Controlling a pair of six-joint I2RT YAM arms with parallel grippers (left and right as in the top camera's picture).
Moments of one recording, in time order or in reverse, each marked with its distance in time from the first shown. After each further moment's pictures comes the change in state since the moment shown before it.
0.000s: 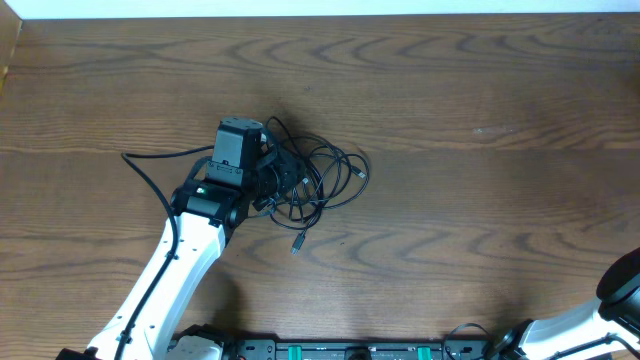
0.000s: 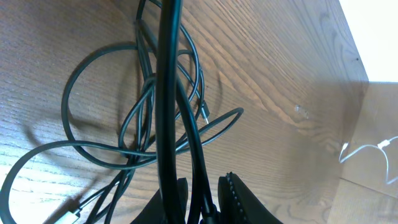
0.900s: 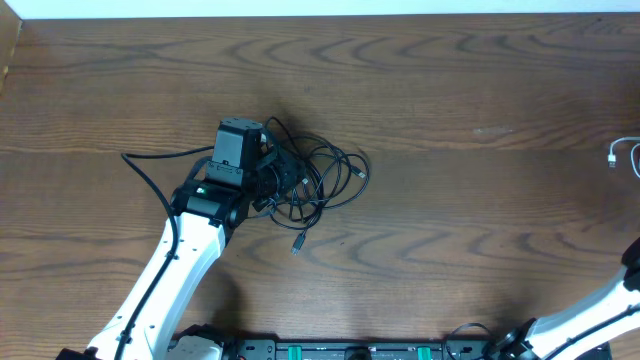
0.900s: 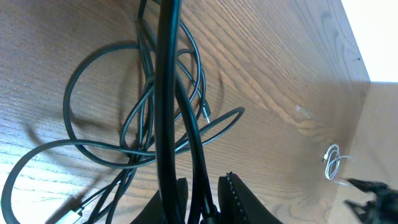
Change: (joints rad) left arm 0.000 0.000 0.000 -0.004 -0.001 0.000; right arm -0.115 0.251 -0.003 -0.258 0.109 0.027
